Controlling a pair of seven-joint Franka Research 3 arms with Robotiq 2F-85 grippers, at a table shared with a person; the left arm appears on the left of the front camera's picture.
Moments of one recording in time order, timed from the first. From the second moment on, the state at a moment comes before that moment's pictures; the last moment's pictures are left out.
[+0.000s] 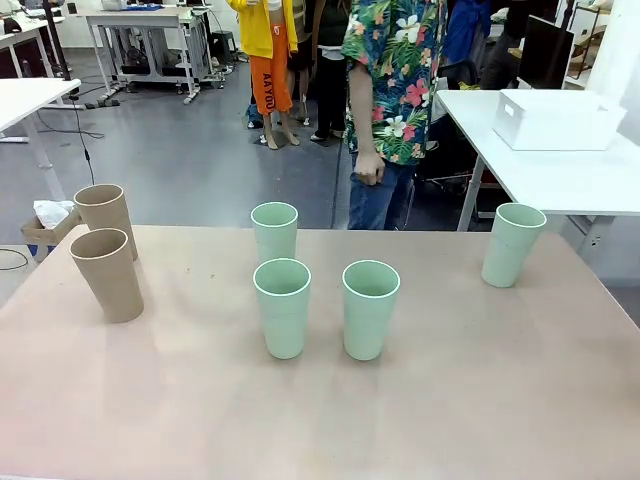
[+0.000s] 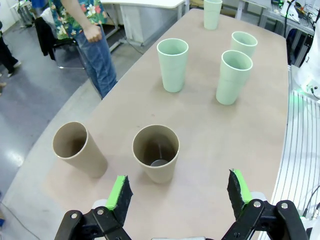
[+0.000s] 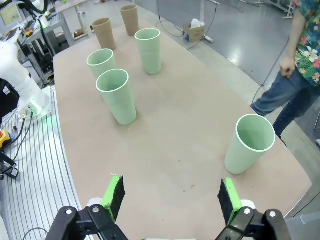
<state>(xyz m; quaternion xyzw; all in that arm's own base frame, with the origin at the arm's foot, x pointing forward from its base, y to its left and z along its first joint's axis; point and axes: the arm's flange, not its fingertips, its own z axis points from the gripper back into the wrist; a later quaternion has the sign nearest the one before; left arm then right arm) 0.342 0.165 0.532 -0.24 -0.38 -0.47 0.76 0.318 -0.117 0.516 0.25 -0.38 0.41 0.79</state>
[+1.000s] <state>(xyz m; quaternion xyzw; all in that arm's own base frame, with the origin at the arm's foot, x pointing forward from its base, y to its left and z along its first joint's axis) 0.342 0.165 0.532 -0.24 -0.38 -0.46 0.76 0.317 -0.118 0.516 0.25 -0.38 0.41 0.79</state>
